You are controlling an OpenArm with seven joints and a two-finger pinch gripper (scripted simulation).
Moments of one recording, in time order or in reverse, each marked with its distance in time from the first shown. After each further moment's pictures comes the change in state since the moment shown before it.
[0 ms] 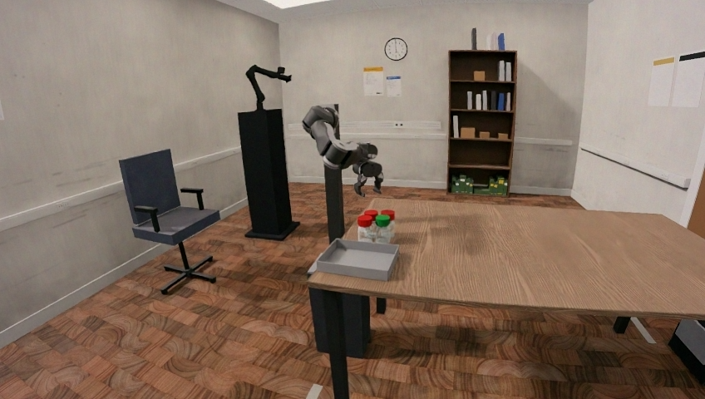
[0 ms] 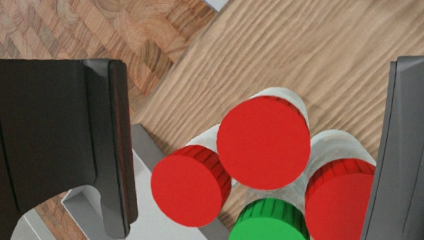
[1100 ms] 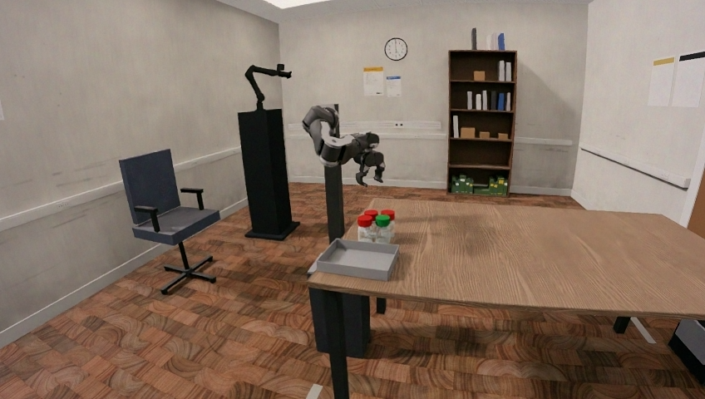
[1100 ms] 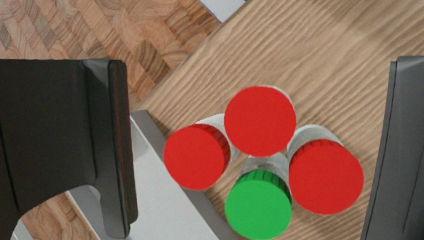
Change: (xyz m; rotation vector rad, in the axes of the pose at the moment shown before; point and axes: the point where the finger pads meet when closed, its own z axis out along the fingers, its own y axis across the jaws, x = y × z) arm -0.011 0.002 -0.045 -0.048 0.065 -0.078
